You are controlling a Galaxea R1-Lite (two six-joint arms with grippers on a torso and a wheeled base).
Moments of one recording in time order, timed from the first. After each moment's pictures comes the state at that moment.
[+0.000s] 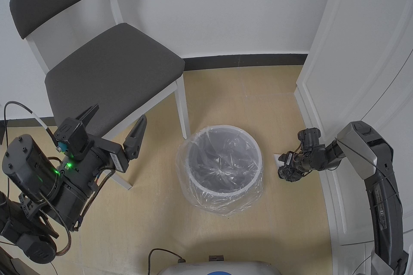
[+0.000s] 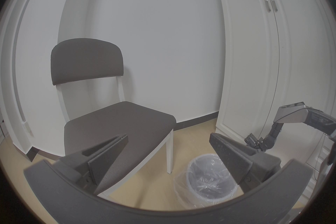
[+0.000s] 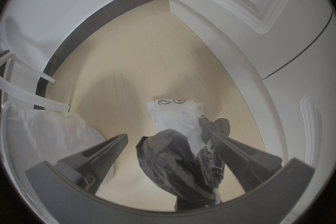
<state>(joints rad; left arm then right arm) -0.61 1.61 -0.27 -1.53 0.34 0.18 0.11 2.71 -1.61 -0.33 -0.07 0.43</state>
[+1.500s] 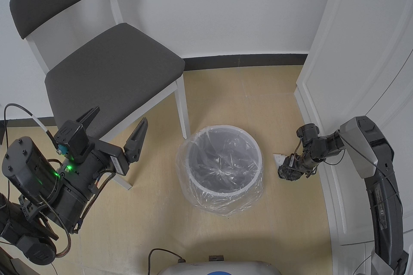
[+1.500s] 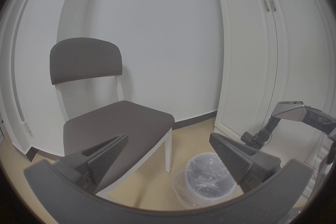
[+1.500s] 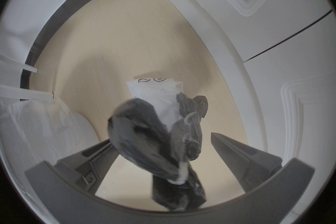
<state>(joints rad) -0.62 1.60 -0.26 -1.53 0.33 0.18 0.10 2.71 -1.79 0.08 -0.11 0.45</state>
